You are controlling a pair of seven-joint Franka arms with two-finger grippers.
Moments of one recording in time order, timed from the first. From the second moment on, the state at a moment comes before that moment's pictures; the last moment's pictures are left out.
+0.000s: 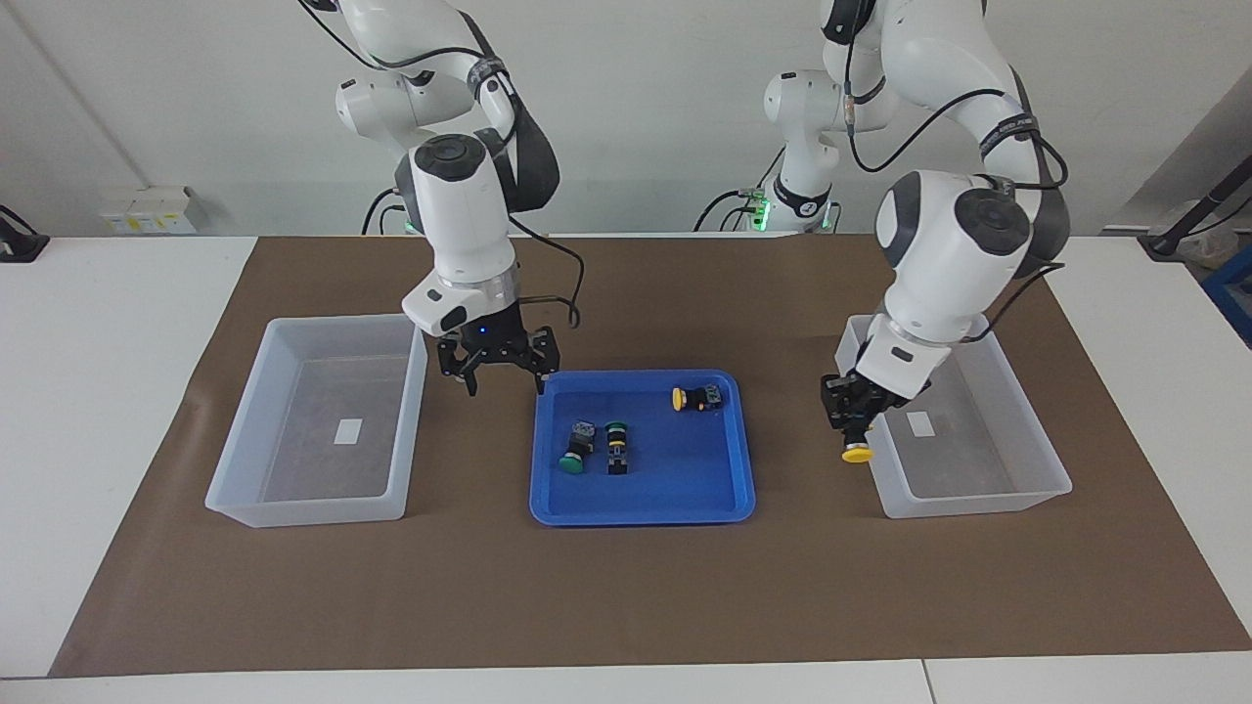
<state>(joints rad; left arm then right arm) 0.01 0.34 -0.10 -1.49 -0.02 1.88 0.00 0.44 0.27 -0.02 -1.82 -0.04 2.31 0.48</state>
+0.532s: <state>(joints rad) 0.08 0.23 -0.10 -1.86 -0.02 2.16 0.07 0.48 0.40 -0.02 -1.84 -0.04 2.49 0.57</state>
